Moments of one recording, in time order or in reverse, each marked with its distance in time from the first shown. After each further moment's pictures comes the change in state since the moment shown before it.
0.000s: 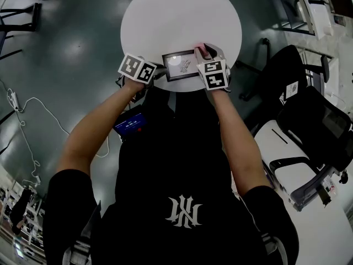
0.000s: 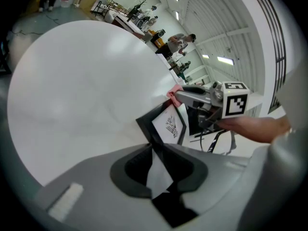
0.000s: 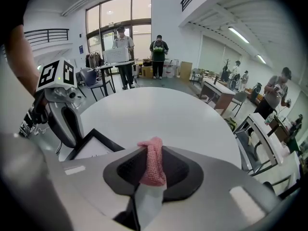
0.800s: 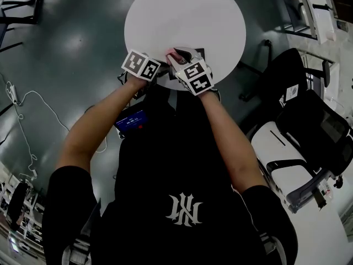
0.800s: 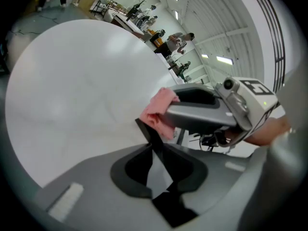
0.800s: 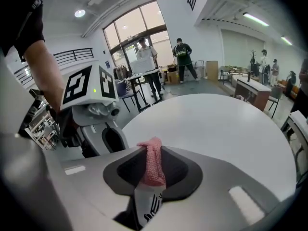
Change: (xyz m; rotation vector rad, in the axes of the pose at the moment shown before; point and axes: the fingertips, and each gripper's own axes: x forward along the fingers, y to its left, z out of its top) left arm 0.002 -0.003 0.000 0.007 0.003 -0.009; right arm 0.005 0.125 0.045 -0.049 -0.096 0.371
